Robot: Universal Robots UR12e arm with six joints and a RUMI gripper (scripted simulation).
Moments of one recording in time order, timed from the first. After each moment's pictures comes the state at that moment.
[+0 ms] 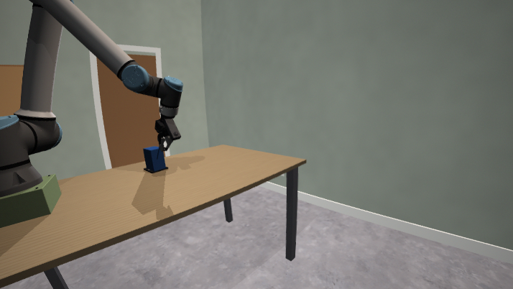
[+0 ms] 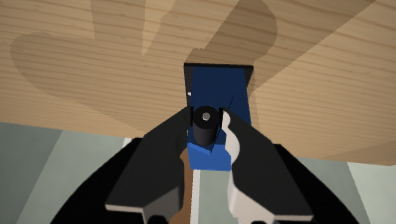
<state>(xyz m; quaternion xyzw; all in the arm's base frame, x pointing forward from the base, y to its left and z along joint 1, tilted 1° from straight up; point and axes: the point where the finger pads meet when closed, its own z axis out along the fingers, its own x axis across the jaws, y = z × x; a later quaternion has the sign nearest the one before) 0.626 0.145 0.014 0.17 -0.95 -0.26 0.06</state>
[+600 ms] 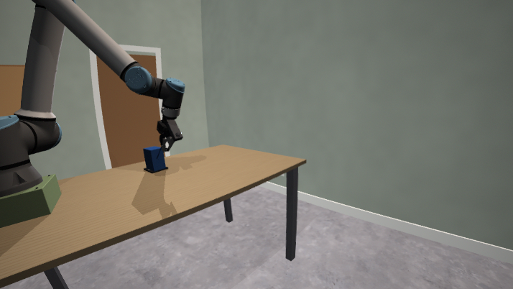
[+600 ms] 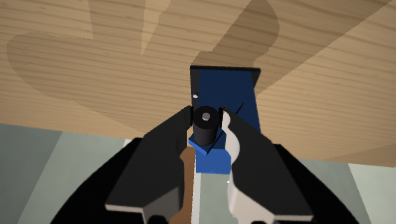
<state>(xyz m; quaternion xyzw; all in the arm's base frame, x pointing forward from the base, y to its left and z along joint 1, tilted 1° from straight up) 0.635 0.149 0.009 0.17 -0.95 -0.26 0.06</state>
